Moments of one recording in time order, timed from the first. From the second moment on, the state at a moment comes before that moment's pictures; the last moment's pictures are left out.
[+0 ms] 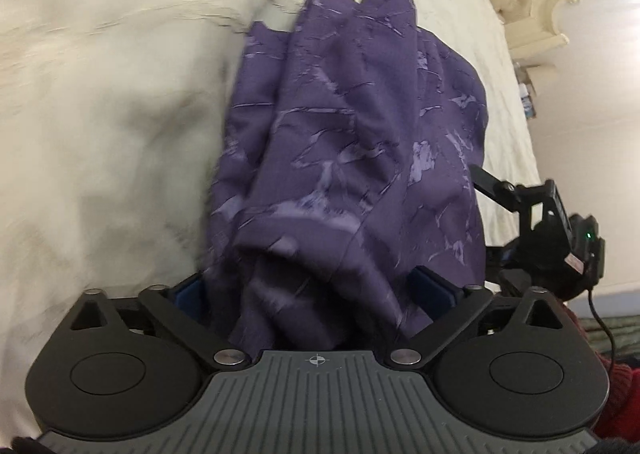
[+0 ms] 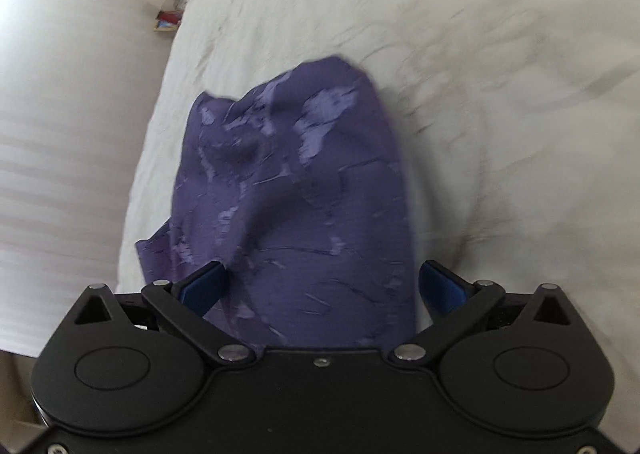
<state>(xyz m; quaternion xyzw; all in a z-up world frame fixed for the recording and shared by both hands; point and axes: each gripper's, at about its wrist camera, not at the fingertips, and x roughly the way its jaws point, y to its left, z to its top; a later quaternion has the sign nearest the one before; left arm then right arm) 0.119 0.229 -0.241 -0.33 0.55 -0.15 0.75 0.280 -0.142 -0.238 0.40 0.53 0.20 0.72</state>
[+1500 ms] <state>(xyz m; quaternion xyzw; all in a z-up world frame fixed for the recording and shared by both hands) 0.283 0.063 -0.217 -0.27 0.50 -0.12 0.81 0.447 -0.306 -0.146 0.20 0.49 0.07 0.84</state>
